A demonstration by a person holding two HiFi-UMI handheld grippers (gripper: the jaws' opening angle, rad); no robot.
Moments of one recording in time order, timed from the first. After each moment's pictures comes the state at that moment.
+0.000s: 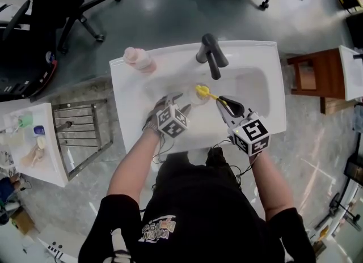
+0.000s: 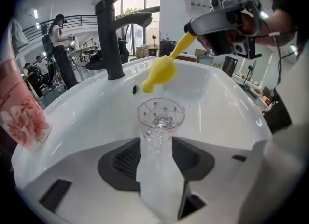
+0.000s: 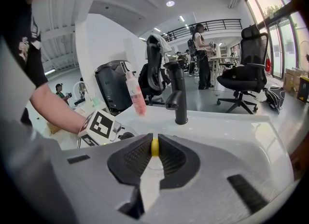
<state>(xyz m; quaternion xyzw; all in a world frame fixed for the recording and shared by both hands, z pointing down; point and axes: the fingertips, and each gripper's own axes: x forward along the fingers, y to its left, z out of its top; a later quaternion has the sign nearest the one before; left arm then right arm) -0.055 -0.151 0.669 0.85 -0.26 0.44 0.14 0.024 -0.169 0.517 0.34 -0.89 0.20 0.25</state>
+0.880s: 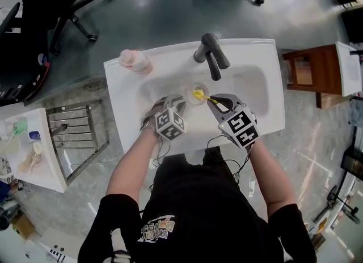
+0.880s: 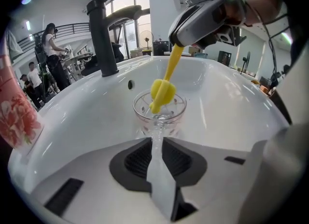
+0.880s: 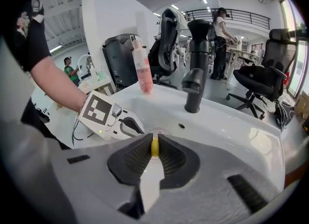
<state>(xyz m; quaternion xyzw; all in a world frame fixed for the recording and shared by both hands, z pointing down) -0.057 -0.151 0.692 0.86 -0.24 0.45 0.09 0.000 -0.167 0.564 0.26 -0.87 0.17 0.38</state>
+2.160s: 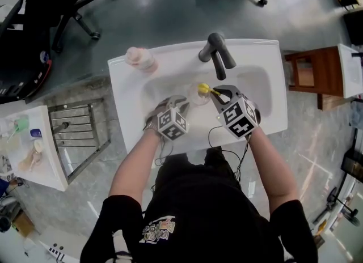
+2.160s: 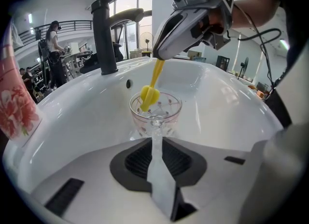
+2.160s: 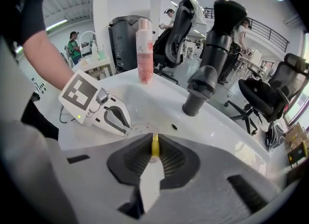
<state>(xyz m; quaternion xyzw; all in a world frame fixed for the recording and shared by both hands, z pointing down) -0.057 -0.142 0.691 0.86 -0.23 0.43 0.11 -0.001 -0.189 0.582 0.24 -0.84 0.09 0.48</state>
